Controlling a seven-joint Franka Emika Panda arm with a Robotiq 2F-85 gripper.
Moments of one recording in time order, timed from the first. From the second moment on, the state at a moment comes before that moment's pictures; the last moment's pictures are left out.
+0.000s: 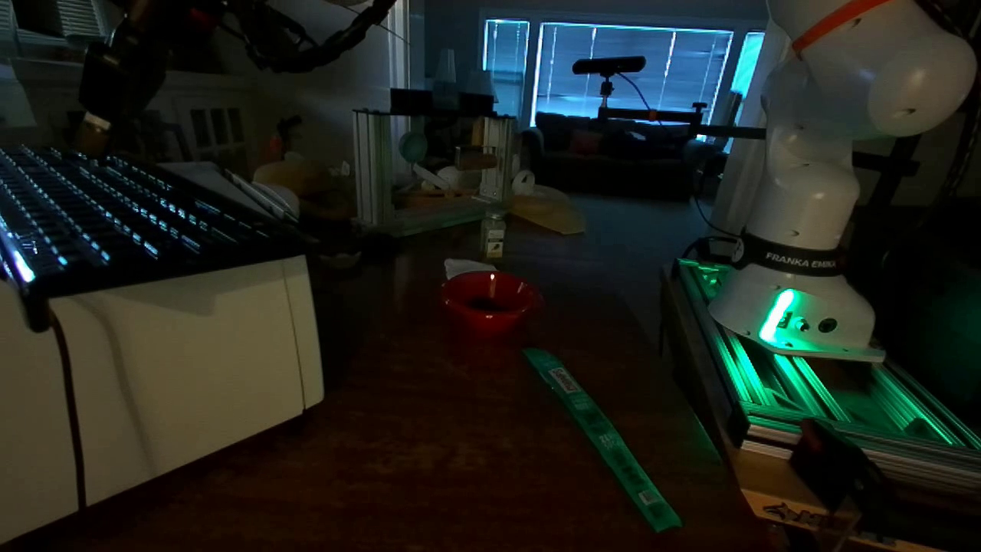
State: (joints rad) arm 0.16 0.53 0.33 -1.63 0.09 2.69 -0.42
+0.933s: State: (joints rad) arm 0.16 0.56 0.34 -1.64 0.09 2.77 -0.42
